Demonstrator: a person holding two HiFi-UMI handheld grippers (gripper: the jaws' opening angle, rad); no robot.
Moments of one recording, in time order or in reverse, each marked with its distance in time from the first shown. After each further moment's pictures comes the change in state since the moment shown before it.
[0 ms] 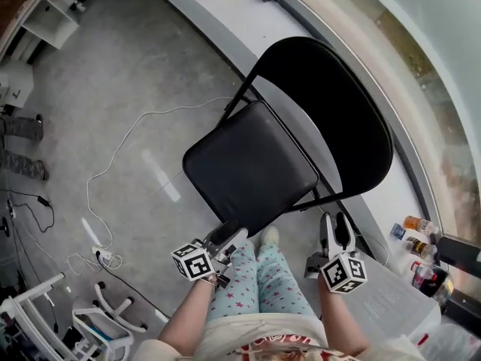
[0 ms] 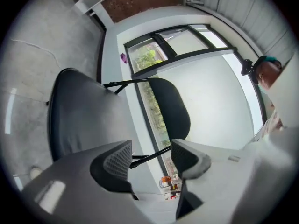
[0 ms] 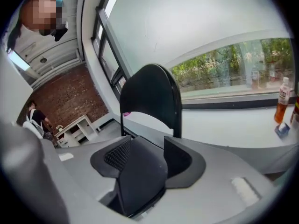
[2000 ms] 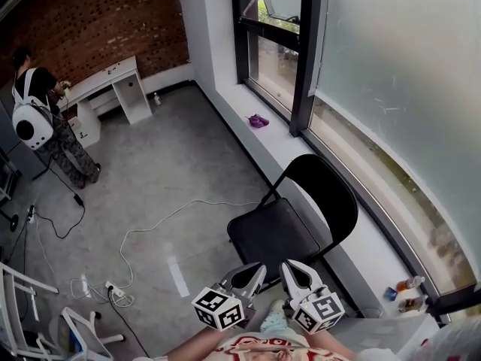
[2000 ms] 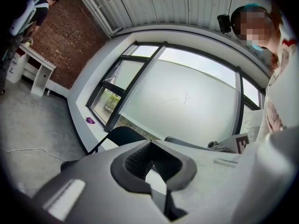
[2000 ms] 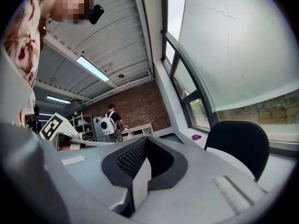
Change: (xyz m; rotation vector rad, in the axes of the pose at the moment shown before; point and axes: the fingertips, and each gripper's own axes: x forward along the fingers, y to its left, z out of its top) left arm -0.148 -0.304 0.013 0.695 -0.299 0.024; right arm -0.221 0.288 0.063 -0.398 -0.209 0.754
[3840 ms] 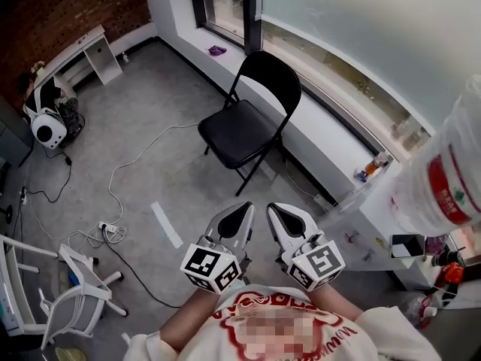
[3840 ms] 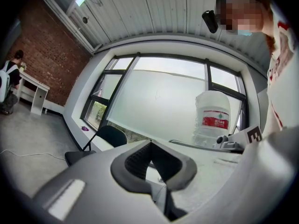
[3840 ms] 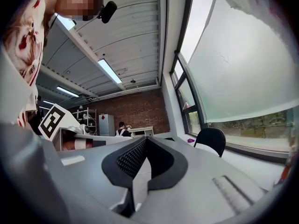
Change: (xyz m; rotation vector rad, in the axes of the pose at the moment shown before) left arm -0.222 -0.276 -0.142 0.184 -0.066 -0.027; right arm -0.339 0.197 -0.055 -0.136 -0.053 -0.040
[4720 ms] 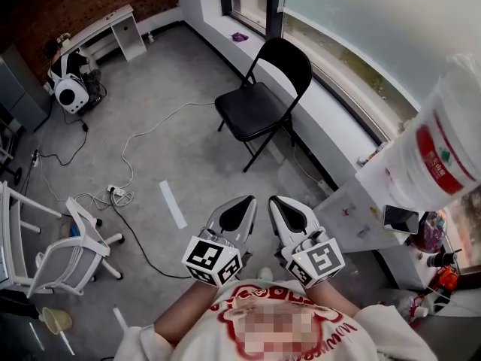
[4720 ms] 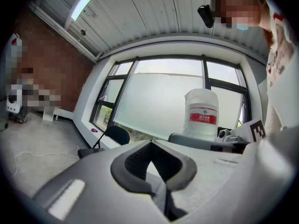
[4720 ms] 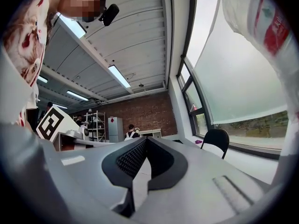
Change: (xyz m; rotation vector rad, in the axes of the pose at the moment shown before) left arm -0.095 -0.092 -0.023 0.035 -0.004 0.105; right arm -0.107 0.079 0.007 -0.011 -0.038 0.086
